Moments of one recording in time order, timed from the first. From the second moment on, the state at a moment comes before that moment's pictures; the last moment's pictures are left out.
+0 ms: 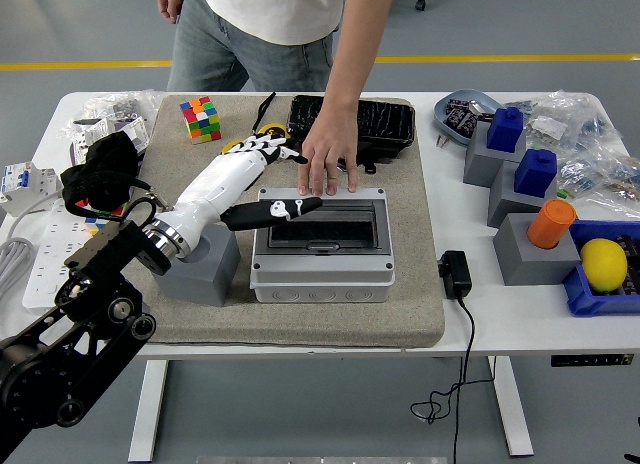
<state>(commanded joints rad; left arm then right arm) -0.28 0.16 -1.16 -1.50 1.91 -0.06 0.04 0.10 -0.24 0.93 0.26 -0.59 -0.16 0.03</state>
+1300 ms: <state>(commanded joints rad) -0.03 0.03 -1.78 -1.45 1.45 0.18 -0.19 0.09 -0.20 0.84 0.23 -0.62 -0.18 0.03</state>
